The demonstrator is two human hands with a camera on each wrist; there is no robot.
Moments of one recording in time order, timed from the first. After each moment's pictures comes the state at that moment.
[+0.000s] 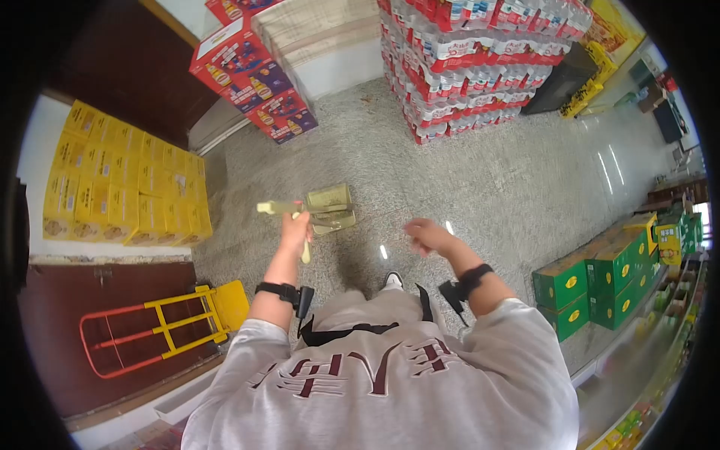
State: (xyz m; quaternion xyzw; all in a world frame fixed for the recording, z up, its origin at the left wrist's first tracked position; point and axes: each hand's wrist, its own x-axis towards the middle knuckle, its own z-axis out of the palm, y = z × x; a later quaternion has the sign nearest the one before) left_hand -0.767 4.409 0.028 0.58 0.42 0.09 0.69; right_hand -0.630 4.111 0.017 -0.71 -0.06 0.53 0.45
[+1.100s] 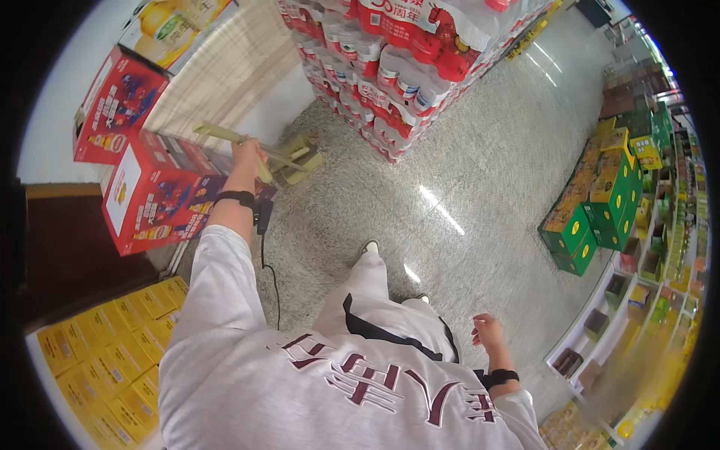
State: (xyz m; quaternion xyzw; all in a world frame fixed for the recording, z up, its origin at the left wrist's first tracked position) left_hand -0.174 4.733 -0.022 0.61 0.37 0.01 0.70; right_hand -0.623 4.200 0.028 -0.70 0.46 0.34 0.42
